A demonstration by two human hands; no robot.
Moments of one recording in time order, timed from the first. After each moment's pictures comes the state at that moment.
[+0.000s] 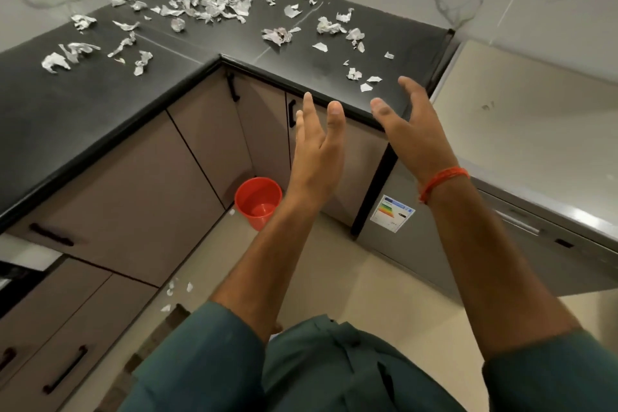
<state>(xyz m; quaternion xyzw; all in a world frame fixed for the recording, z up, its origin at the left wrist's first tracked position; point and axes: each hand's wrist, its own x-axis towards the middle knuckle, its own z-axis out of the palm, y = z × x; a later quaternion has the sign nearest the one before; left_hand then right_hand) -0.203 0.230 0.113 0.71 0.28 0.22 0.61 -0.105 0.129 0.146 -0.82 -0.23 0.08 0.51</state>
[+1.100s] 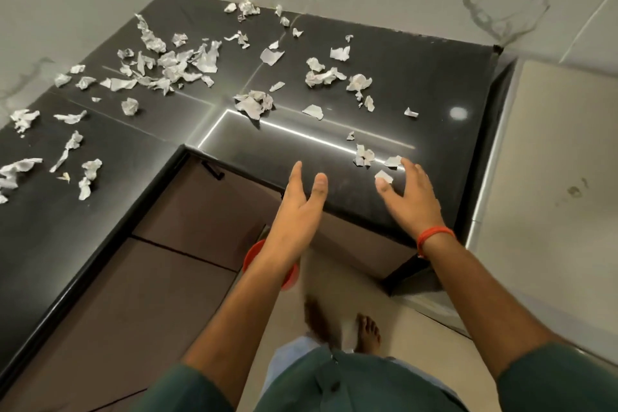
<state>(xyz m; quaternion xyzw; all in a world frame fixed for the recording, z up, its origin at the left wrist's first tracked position) 0.035 0.427 0.059 0.74 0.35 0.02 0.57 0.180 0.280 -0.006 -0.90 -0.13 0.17 0.38</state>
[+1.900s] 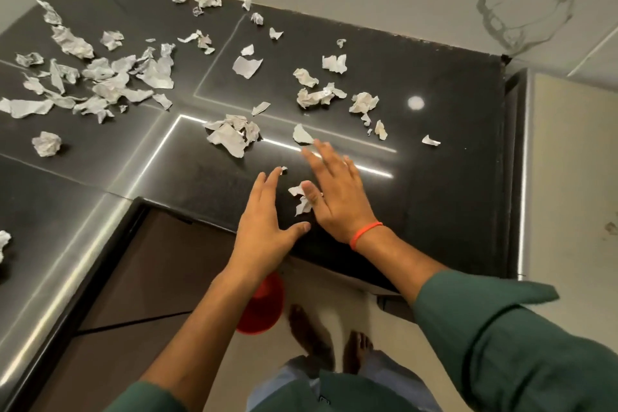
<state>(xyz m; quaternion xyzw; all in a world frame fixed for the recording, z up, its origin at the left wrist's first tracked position) 0.101 0.588 -0.025 0.87 0.24 0.03 0.42 0.224 0.463 -0.048 -0.88 -0.39 0.04 0.26</state>
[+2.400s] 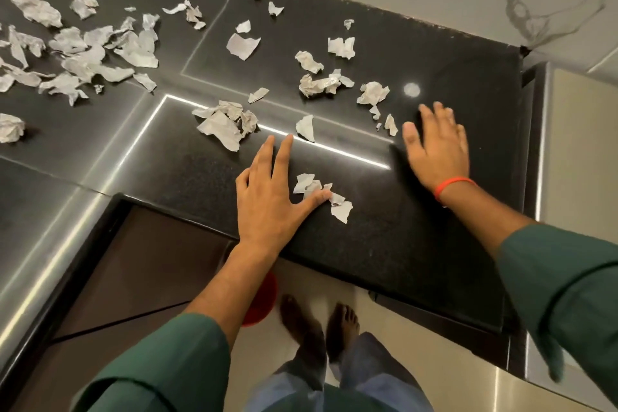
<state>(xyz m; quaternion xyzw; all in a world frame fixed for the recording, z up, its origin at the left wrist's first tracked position) 0.149 0.600 -0.056 0.95 0.23 0.11 0.20 0.352 0.385 -0.054 -0.98 -0.15 0.03 0.16</state>
